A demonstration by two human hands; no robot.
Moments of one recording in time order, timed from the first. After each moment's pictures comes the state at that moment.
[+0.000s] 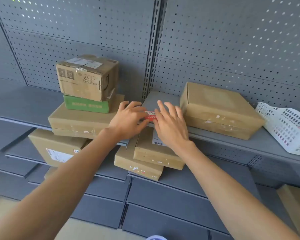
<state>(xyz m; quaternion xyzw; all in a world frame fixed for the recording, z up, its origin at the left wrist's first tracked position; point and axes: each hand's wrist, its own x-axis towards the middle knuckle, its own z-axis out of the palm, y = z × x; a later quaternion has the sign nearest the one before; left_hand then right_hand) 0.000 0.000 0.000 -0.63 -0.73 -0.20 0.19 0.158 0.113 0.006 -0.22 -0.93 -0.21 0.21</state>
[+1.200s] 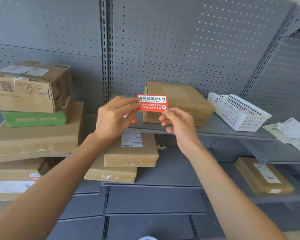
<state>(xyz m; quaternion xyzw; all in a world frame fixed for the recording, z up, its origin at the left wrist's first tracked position) 0.057 0.042 0.033 -0.66 -0.50 -0.46 0.33 0.274 0.097 0.070 -0.36 -0.63 0.53 0.44</state>
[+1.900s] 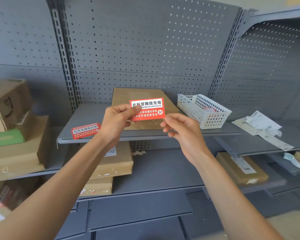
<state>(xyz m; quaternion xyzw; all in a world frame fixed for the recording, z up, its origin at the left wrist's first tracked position) 0.184 0.075 0.089 -0.45 -0.51 -0.64 -0.36 0.389 0.118 0.087 -0.33 -0.62 0.53 0.47</state>
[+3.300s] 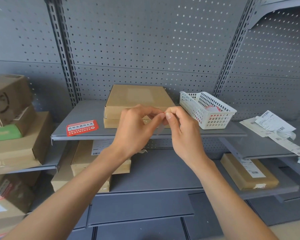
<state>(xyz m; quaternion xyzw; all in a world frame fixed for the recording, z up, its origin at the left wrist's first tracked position) 0.258 0.068 0.096 -0.62 -0.56 -0.54 -0.01 0.397 0.136 0.077 -0.28 -0.79 0.20 0.51</state>
